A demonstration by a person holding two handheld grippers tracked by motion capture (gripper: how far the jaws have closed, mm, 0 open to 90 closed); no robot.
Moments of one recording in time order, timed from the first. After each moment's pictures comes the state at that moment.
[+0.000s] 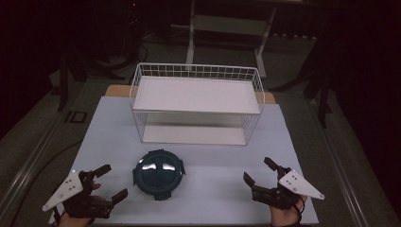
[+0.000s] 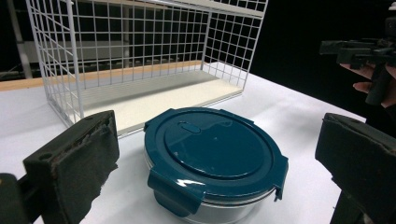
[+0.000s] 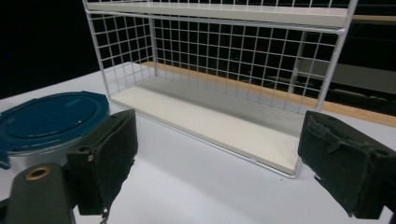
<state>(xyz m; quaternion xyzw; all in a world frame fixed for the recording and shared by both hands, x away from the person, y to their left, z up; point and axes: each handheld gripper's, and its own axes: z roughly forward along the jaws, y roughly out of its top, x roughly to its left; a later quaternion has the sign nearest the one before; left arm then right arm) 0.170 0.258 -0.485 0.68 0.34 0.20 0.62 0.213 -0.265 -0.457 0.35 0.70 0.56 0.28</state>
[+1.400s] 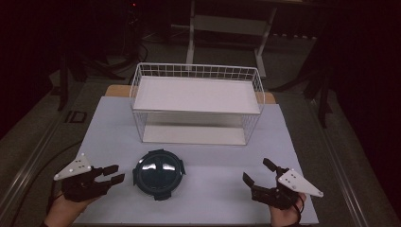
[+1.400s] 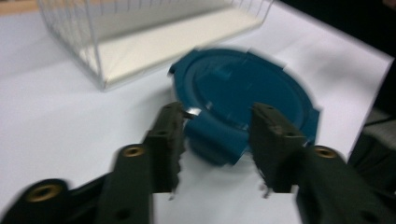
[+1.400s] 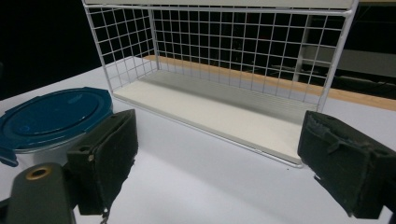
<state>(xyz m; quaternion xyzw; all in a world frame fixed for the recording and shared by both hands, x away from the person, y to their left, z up) 0.207 0.271 -0.472 0.78 0.39 0.12 0.47 0.215 -0.264 -0.458 0.36 0.70 0.56 0.26</state>
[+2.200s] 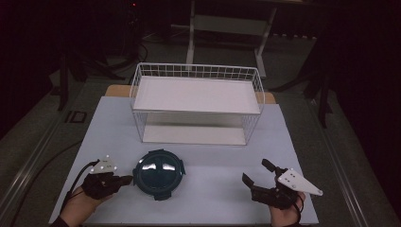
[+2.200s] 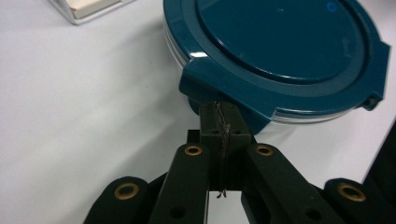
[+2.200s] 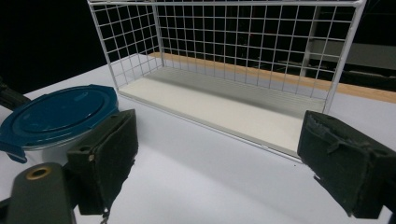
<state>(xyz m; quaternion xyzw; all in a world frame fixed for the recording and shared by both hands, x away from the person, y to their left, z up) 0.228 0.239 -0.494 0.83 0.39 0.09 0.37 0.216 -0.265 -0.460 0.37 0.70 0.56 0.25</state>
